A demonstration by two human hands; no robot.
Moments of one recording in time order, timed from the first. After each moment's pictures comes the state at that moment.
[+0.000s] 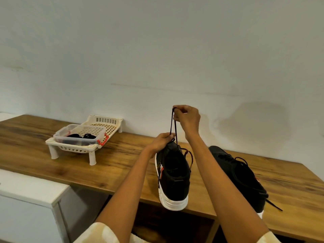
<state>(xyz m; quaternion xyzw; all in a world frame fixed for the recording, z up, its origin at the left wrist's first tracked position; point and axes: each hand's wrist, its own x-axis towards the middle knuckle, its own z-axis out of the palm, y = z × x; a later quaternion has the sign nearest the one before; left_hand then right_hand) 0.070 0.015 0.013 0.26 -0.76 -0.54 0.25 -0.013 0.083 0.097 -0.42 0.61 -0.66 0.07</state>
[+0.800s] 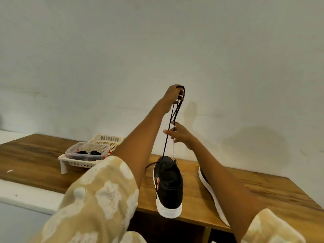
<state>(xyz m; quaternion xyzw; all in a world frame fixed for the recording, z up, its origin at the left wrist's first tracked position) 0.061 0.063 0.248 0.20 -0.73 -0.49 0.43 -0.015 0.111 0.136 -0.54 0.68 -0.44 0.21</state>
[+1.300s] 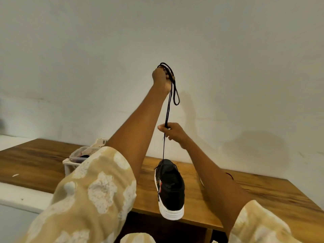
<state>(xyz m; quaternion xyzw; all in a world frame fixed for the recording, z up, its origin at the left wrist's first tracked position) 0.093 0.074 0.314 0.07 -0.36 -0.72 0.59 0.007 0.102 0.146 -0.60 0.62 -0.48 0.17</state>
